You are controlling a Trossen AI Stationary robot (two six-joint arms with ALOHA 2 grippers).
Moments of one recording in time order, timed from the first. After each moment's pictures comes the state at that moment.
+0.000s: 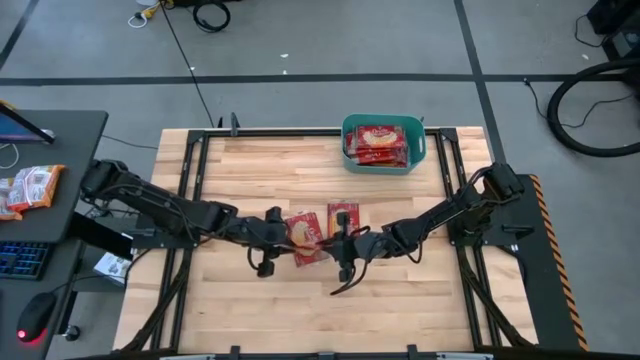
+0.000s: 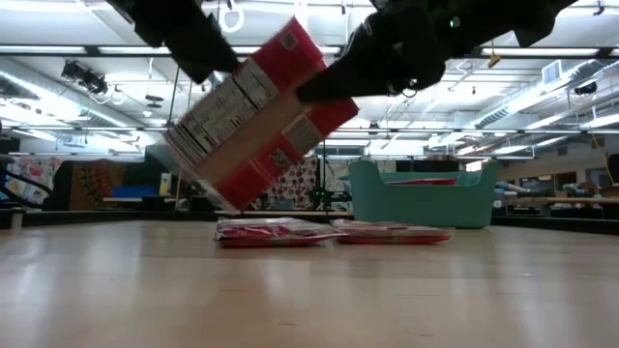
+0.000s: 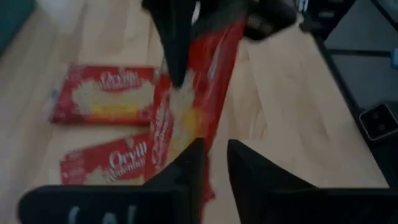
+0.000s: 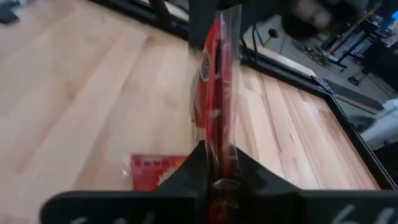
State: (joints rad) left arm -0.31 1.30 0.80 -0.11 -0.15 -0.22; right arm 0.33 1.73 0.89 0.43 0.46 -0.24
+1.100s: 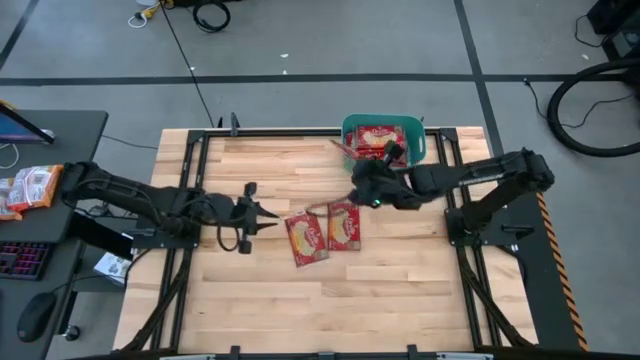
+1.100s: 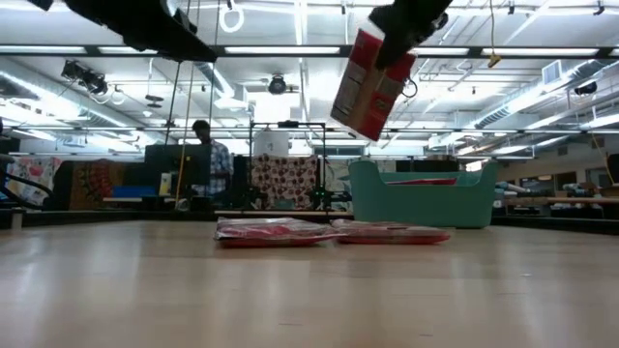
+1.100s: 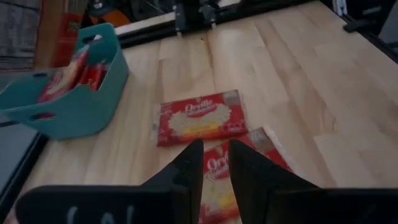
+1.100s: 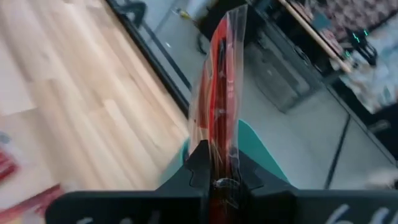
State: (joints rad) left arm -0.22 0.95 0.62 -0.11 -0.27 0.13; right arm 0.11 1.45 1.28 -0.71 0.97 0.20
